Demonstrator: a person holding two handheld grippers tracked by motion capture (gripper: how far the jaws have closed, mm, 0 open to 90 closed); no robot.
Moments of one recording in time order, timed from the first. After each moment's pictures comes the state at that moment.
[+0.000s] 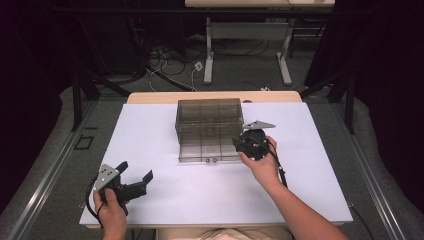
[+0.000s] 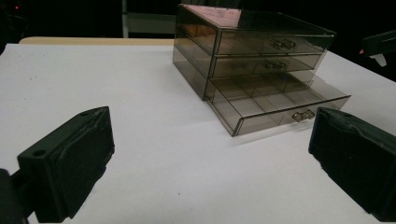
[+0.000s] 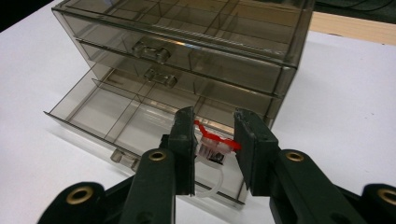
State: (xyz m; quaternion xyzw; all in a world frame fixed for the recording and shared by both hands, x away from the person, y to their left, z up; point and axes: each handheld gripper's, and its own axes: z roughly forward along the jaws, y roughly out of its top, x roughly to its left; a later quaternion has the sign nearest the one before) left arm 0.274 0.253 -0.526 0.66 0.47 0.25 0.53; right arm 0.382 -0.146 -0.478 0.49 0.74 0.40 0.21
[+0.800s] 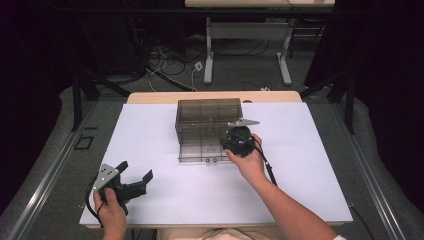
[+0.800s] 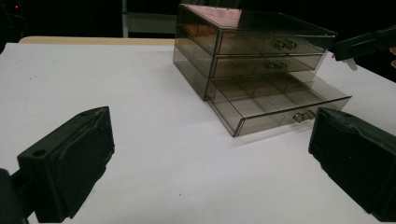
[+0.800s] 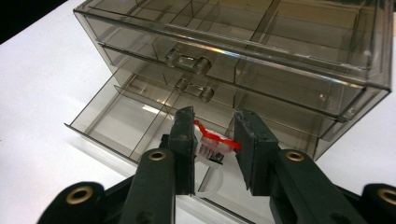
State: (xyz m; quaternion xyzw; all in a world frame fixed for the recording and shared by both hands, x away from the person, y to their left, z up) left arm 0.276 0.253 -0.526 0.66 0.47 0.25 0.53; right arm 0.398 -0.112 -0.487 0.48 0.75 0.41 0.19
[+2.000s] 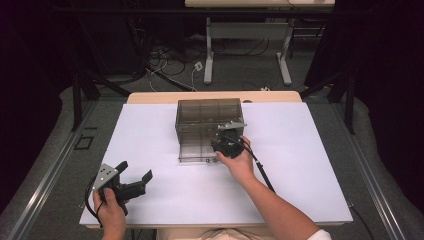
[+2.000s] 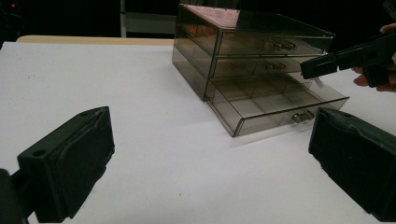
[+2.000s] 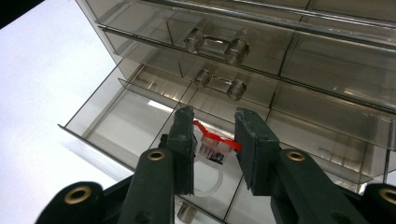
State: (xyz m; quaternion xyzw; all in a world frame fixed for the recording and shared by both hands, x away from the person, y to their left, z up) left arm 0.277 0.256 -0.527 0.66 0.47 0.24 0.53; right arm 0.412 -0.087 -0.514 0.48 0.76 0.40 0.17
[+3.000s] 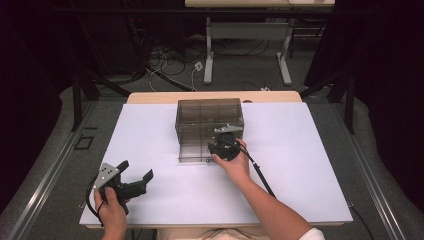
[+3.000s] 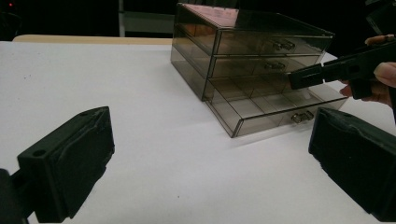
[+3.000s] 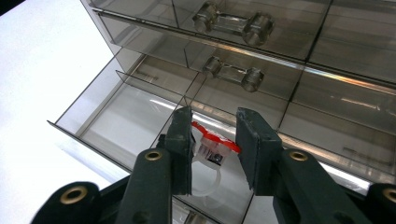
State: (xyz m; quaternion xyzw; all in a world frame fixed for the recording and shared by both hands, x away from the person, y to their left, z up) left arm 0.279 0.254 -0.527 0.66 0.47 0.24 0.53; right arm 0.415 -0.078 -0.531 0.48 0.76 0.40 0.17
